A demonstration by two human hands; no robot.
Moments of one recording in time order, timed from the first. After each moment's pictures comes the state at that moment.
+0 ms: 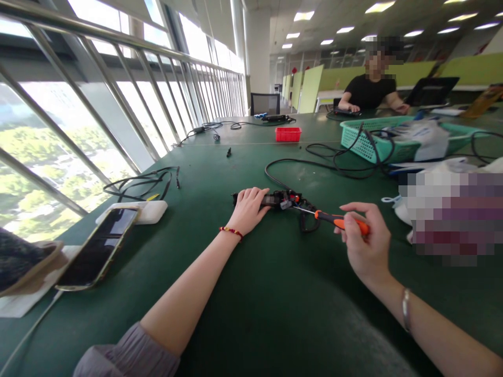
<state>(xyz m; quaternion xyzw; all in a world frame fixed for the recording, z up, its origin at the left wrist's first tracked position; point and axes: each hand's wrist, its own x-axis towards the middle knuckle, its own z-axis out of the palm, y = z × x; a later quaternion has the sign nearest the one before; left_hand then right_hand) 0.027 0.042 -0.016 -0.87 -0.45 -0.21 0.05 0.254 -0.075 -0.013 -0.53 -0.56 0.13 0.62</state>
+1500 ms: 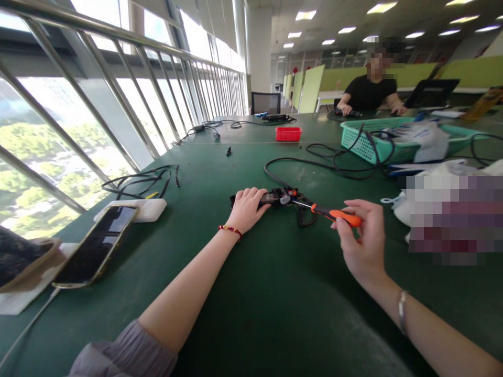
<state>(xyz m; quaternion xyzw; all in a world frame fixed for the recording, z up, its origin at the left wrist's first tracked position) 0.029 0.042 -0.014 -0.86 -0.47 -0.20 0.06 0.254 -0.070 -0.019 -0.52 -0.58 0.08 0.63</state>
